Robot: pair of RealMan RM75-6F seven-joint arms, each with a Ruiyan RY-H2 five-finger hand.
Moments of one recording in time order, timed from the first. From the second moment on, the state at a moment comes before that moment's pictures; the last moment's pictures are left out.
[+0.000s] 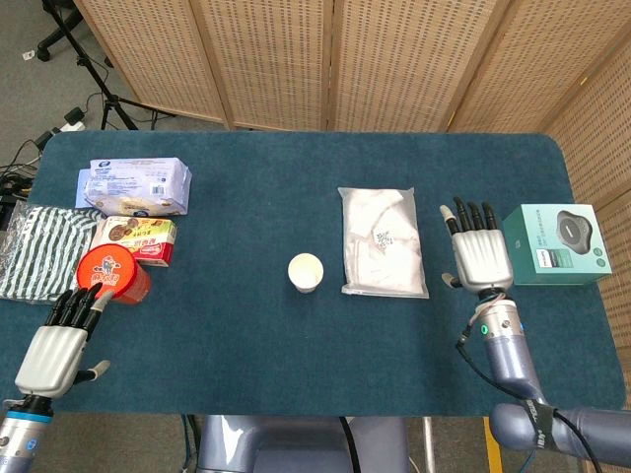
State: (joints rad) left arm -0.12 -1.15 0.03 -1.77 1.54 1.41 0.31; right arm 0.80 -1.21 -0.01 -1.83 -0.78 1.42 -0.63
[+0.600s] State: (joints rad) left arm -0.16 -1.20 0.04 -1.81 1.51 1.32 0.38; right arm 0.30 -1.28 -0.19 -1.51 -1.29 1.76 -0.21
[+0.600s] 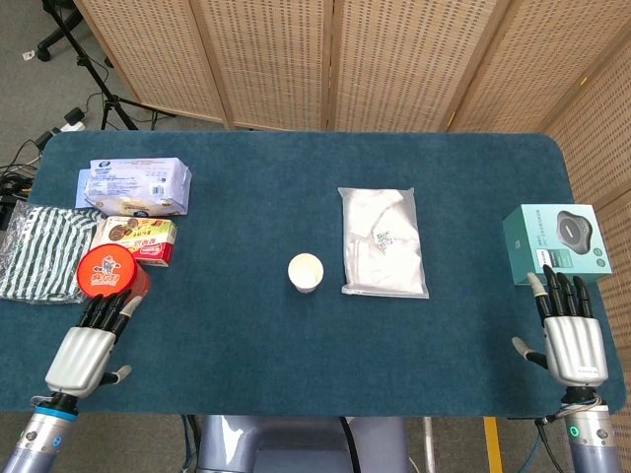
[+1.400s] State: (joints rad) left arm -0.69 -1.09 -0.23 -2.15 0.77 0.98 0.74; right arm 0.17 -1.21 -0.06 -1.51 -1.41 1.74 -0.03
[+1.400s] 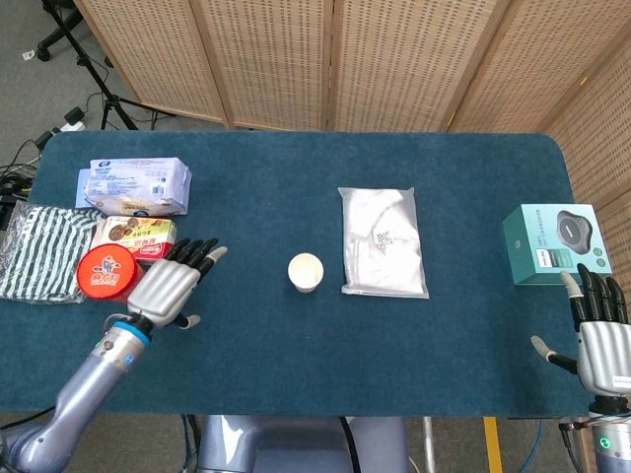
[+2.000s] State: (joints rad) left arm -1.20 -1.35 -0.32 -2.00 0.05 1.15 1.03; right arm 0.14 -1.19 -0.03 -1.52 -1.45 1.69 0.02
